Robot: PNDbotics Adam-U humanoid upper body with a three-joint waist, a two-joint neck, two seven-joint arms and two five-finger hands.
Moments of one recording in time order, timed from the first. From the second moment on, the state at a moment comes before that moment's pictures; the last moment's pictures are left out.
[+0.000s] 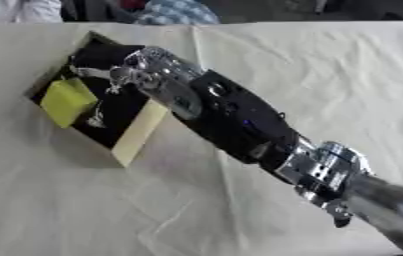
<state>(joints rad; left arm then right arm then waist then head) -0.39 0.24 -0.02 -1.98 0.58 -0.45 -0.24 -0.99 -0.36 0.45 -1.30 0.79 -0.03 0.53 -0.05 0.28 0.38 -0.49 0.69</state>
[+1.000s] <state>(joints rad) -0.39 0.24 -0.02 -1.98 0.57 -0.44 -0.26 -1.02 -0.46 0.38 -1.19 0.93 0.02 0.43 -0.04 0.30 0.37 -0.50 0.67</state>
